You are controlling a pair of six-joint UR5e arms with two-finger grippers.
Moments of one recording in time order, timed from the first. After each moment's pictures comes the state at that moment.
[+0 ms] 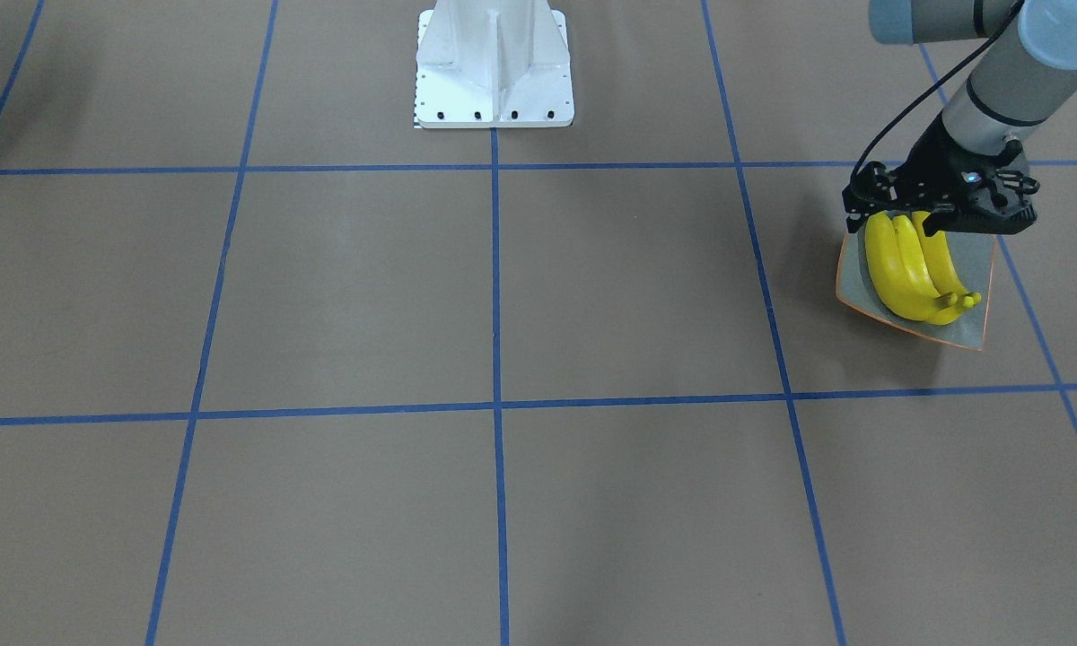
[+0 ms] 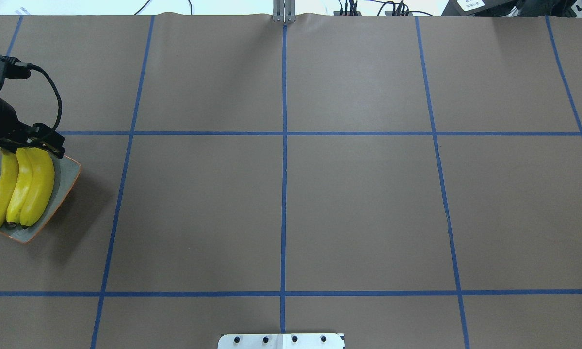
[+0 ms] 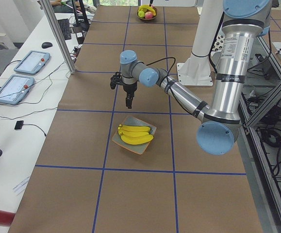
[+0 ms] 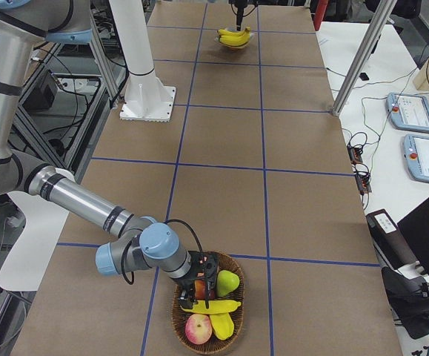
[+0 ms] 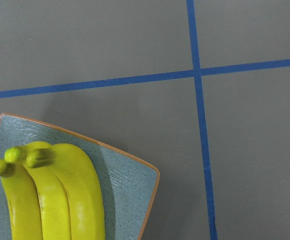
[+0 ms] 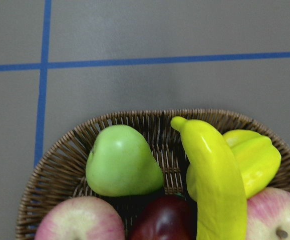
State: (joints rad) left arm -1.00 -1.70 -2.04 -1.47 -2.18 -0.64; right arm 1.62 -1.95 1.47 -0.80 2.22 0.22
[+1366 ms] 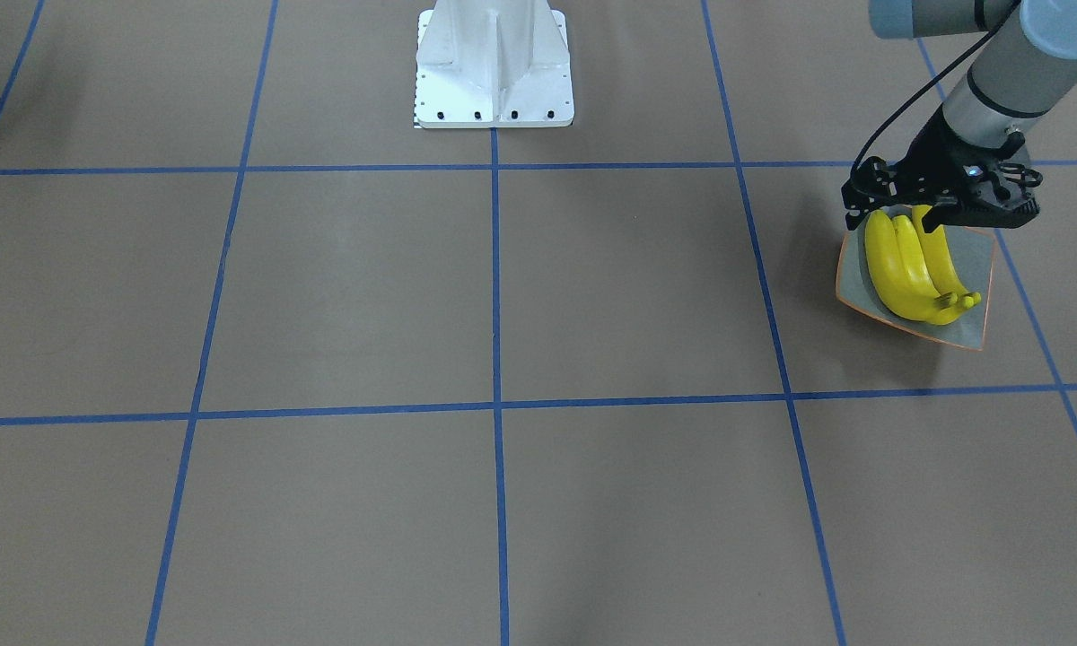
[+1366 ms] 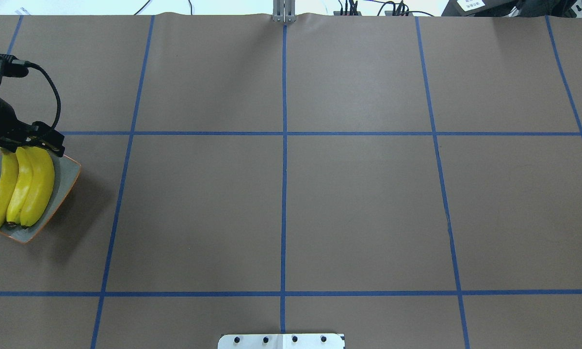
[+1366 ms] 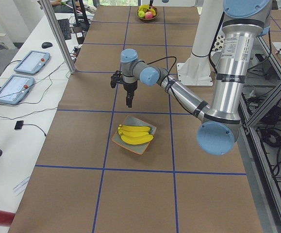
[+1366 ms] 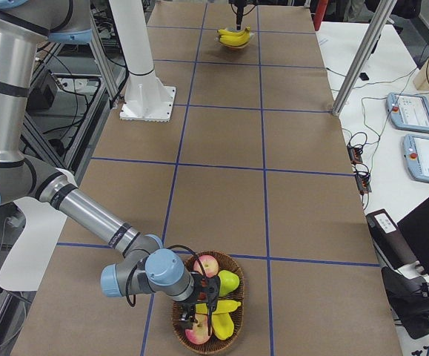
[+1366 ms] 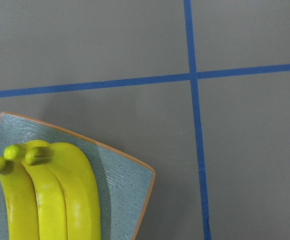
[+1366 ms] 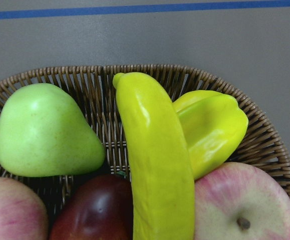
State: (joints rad) left arm -1.00 -1.70 -2.05 -1.47 -2.18 -0.66; right arm 1.63 -1.85 1.27 -0.74 2.23 0.24
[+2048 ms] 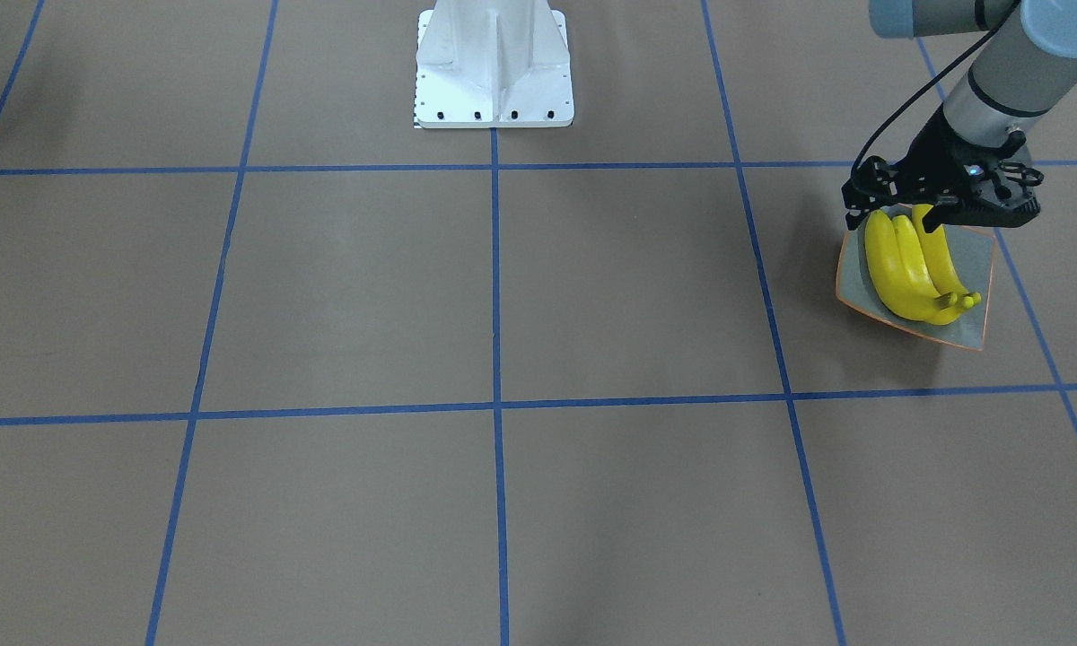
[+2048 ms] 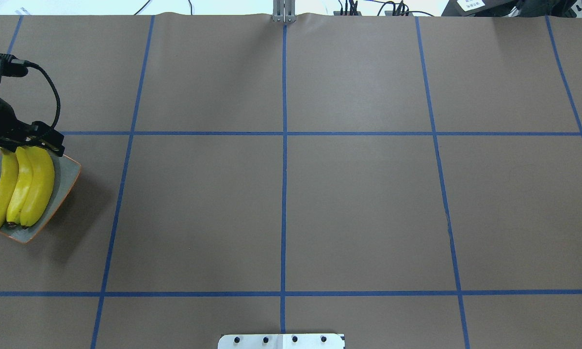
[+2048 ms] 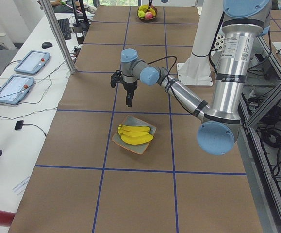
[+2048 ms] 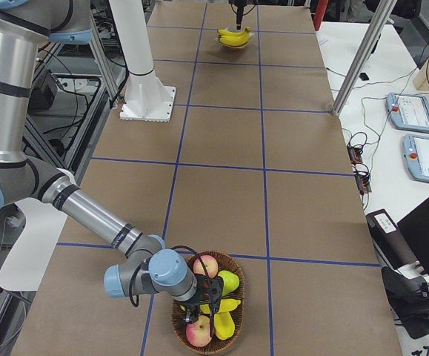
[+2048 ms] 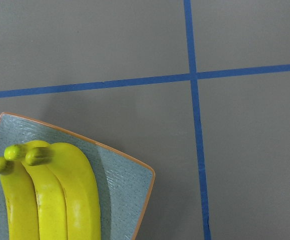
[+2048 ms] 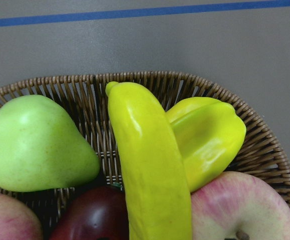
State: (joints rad) left arm -1.00 -1.70 -2.06 -1.47 -2.18 -0.66; right arm 1.62 -1.84 1.27 -0.74 2.23 0.27
